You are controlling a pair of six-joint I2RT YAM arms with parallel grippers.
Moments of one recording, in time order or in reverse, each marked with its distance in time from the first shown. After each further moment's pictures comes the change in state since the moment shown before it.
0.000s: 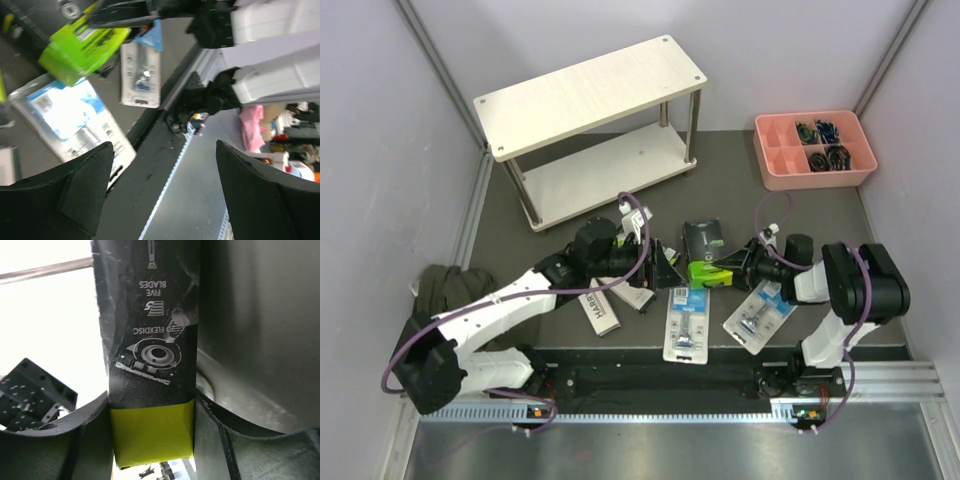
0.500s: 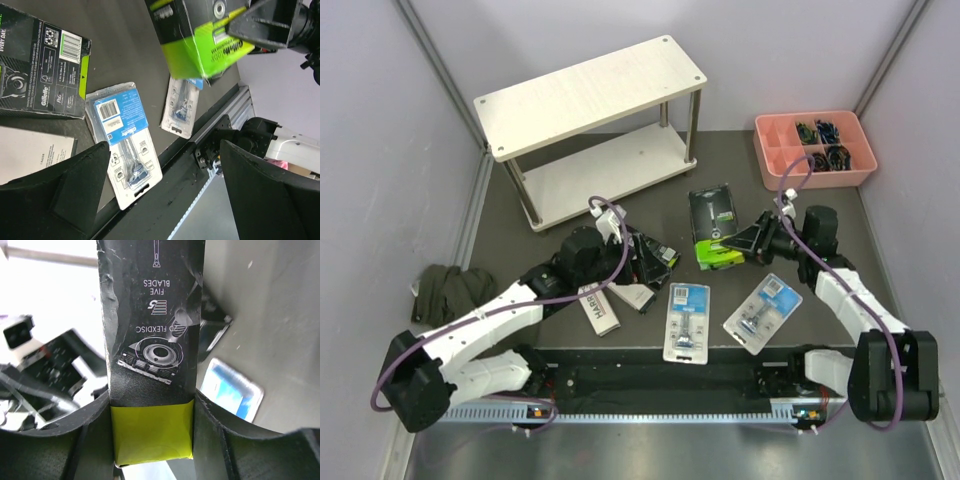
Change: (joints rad) left arm 0.021 -0.126 -0.071 -0.072 -0.291 -0.032; right arm 0.000 -0.546 0.243 -0.726 0.095 -0.279
